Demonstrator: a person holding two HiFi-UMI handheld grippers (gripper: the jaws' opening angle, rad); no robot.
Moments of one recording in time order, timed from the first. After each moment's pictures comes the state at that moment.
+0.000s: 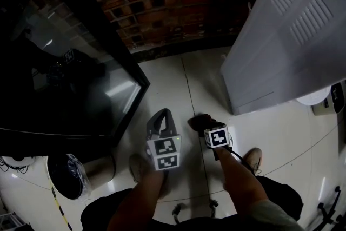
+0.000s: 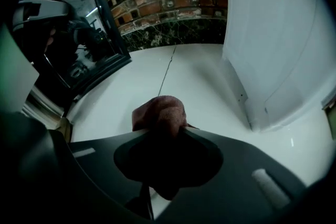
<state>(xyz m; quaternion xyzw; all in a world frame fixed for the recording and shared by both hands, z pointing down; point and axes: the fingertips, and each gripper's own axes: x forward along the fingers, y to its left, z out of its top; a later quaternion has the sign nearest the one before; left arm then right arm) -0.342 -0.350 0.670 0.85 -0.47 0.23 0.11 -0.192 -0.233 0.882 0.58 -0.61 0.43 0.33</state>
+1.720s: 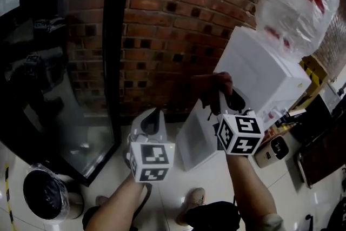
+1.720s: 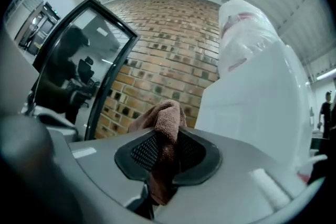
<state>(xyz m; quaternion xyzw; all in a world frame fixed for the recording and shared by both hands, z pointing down) -0.306 -0.364 0.308 0.91 -0.42 0.02 -0.02 -0.135 -0.326 0.212 0.78 -0.61 -0.10 0.12</state>
